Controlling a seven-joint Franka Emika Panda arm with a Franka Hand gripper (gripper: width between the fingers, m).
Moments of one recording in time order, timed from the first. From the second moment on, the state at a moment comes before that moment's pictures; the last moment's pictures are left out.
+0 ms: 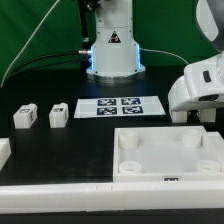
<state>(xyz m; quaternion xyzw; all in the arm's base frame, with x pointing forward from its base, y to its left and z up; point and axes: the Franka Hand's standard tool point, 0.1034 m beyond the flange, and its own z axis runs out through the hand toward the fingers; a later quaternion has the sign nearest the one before) 0.387 0.187 0.009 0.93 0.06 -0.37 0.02</state>
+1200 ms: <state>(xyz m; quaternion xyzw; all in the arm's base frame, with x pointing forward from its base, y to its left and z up) 0.386 0.183 0.008 0.93 0.05 -0.36 0.02</state>
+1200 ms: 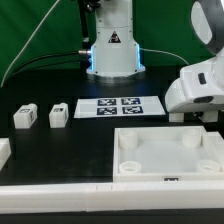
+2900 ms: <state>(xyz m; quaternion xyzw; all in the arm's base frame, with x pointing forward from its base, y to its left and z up) 0.496 0.118 0.127 0.99 0.11 0.08 -0.03</state>
